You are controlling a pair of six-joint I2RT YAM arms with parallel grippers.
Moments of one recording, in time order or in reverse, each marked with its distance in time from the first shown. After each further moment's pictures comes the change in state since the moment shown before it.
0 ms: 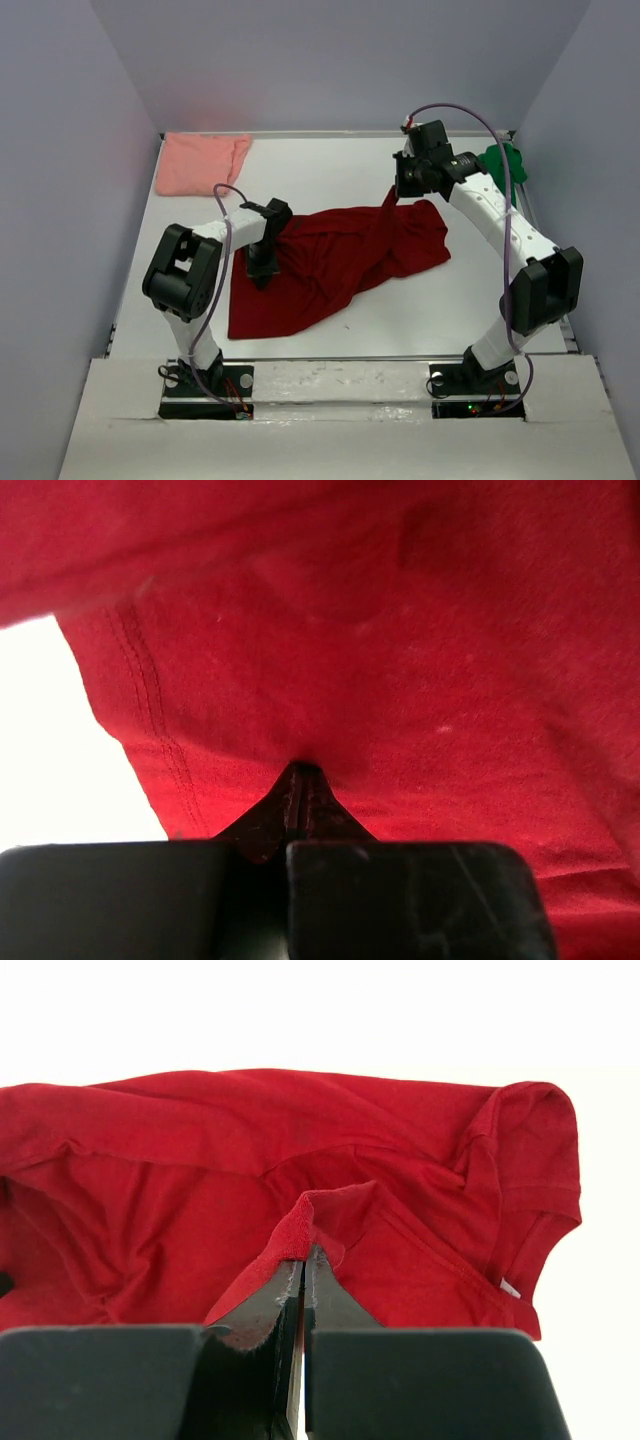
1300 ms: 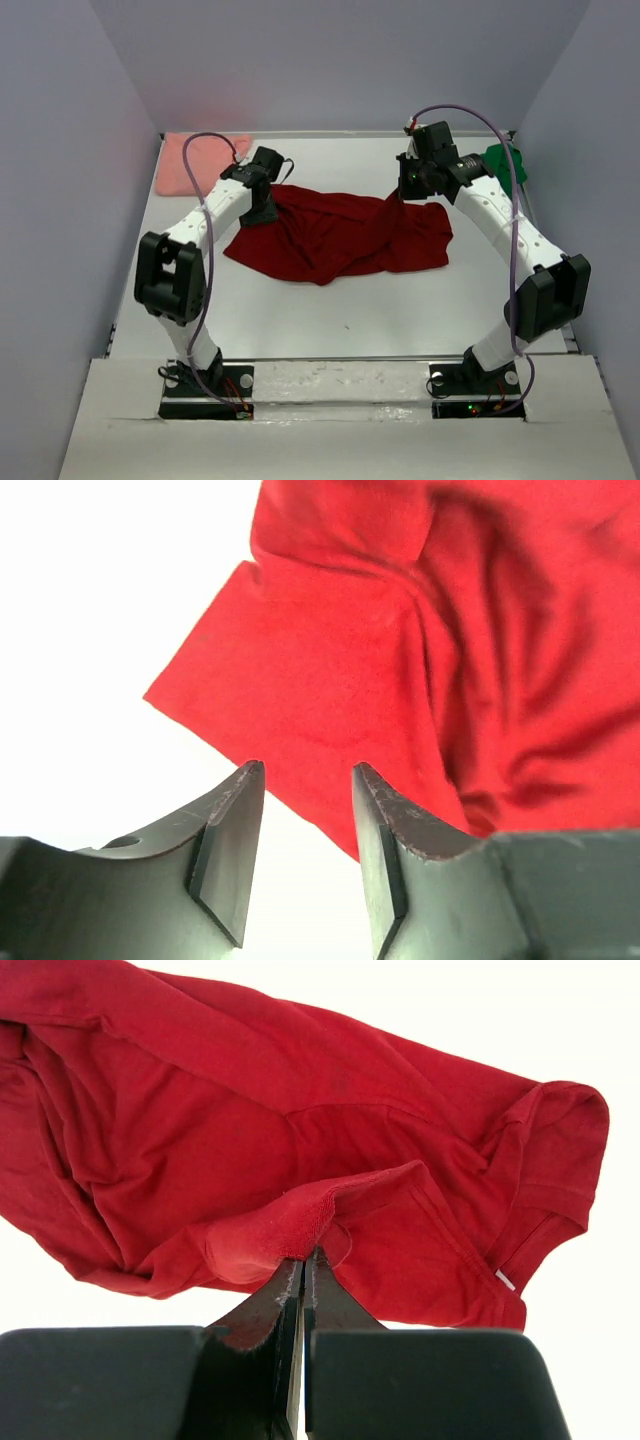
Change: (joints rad) left arm 0.077 0.041 0.371 0.014 -0.158 0.017; right arm 0.000 -0.047 -0.011 -0.035 -0.012 0.003
